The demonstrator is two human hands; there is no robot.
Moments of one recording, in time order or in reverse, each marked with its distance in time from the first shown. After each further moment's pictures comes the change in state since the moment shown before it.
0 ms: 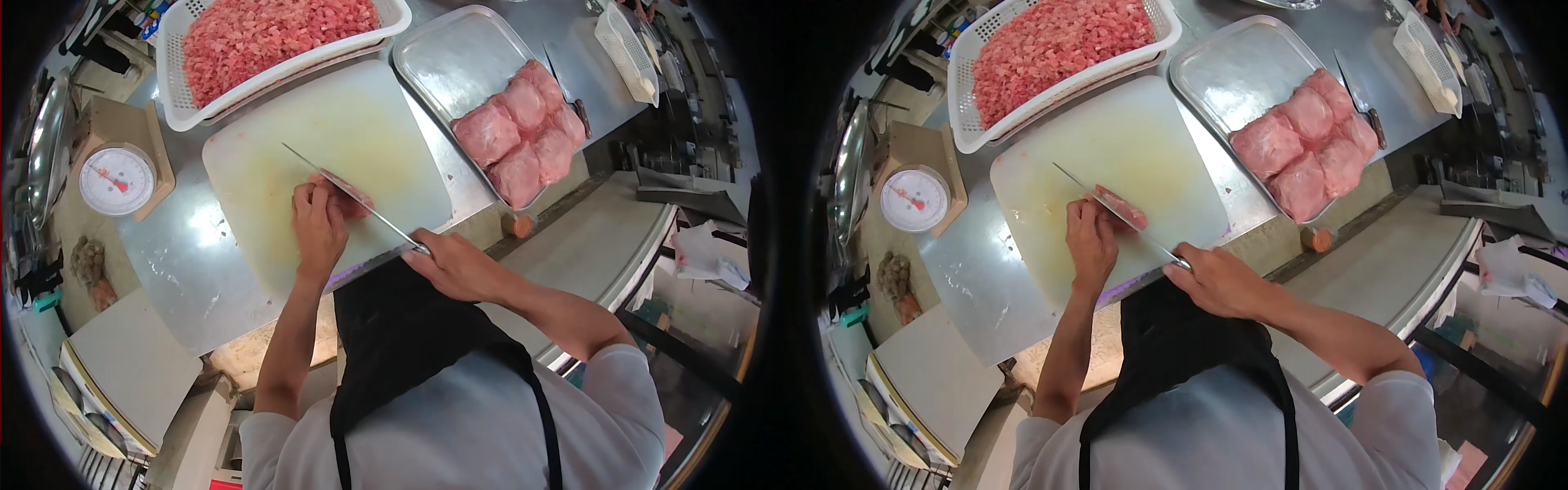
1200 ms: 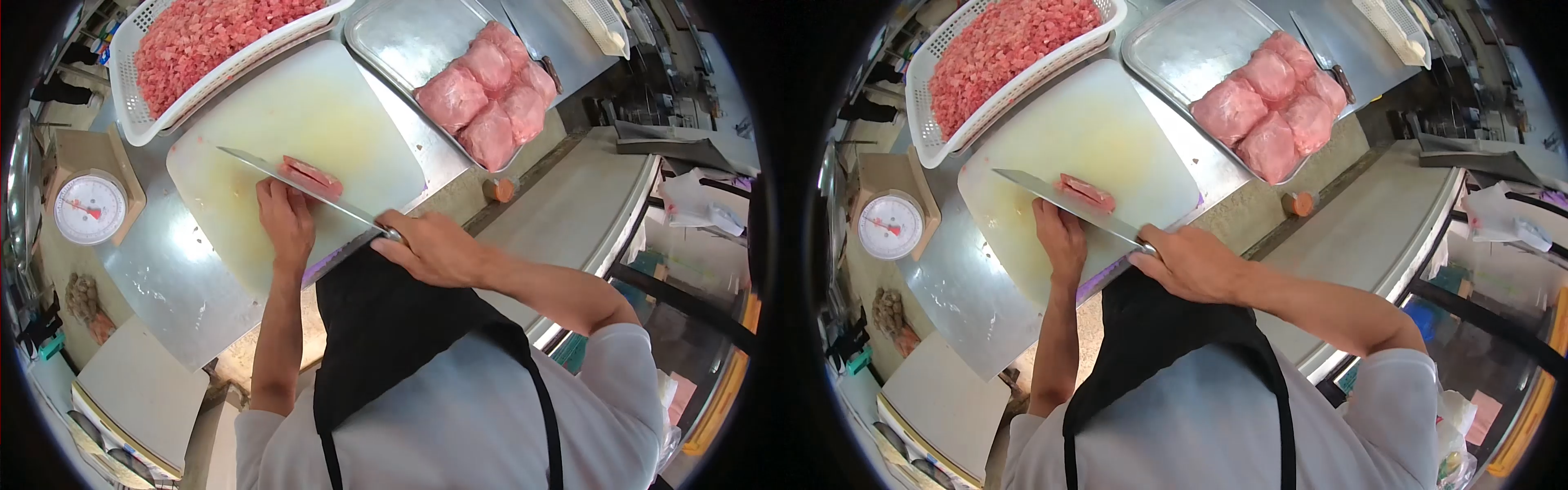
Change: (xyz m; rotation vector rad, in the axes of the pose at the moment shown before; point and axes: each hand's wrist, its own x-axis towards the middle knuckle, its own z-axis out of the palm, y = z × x) left_hand -0.005 -0.002 -0.002 -0.066 -0.021 -0.093; right_hand -0.011 -0.026 0.004 -0.031 0.015 0.080
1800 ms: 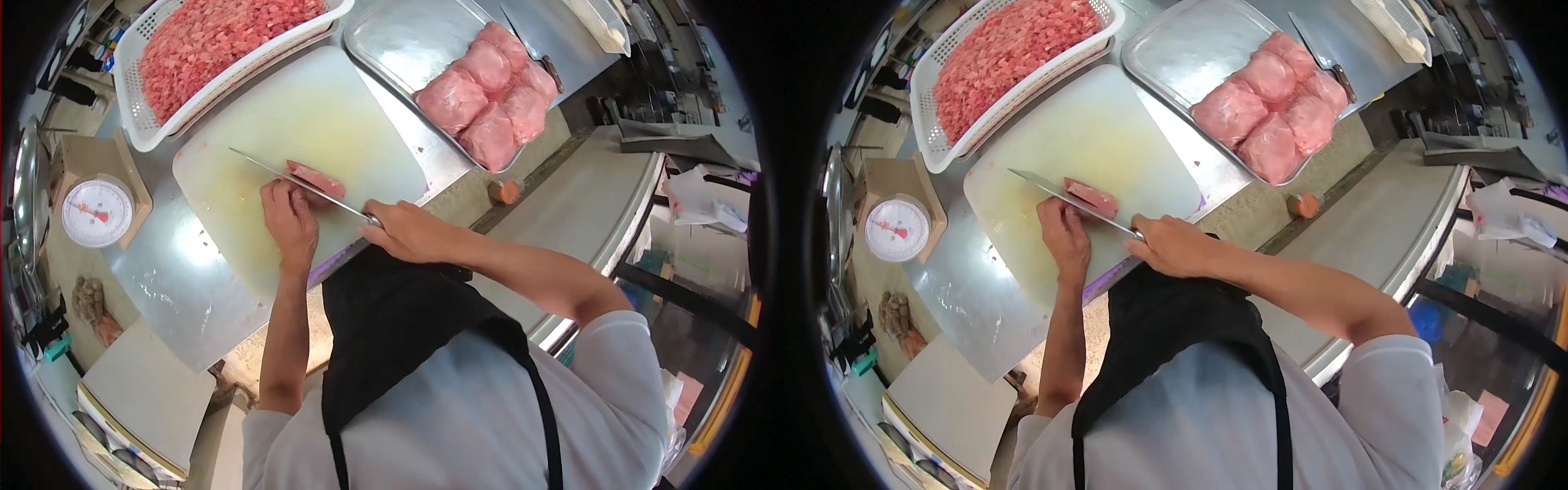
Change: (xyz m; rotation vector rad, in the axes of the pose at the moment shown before) left_hand -0.004 -0.011 0.009 -0.013 0.078 0.110; right_hand 0.051 0.044 0.037 0.003 0.026 -0.099
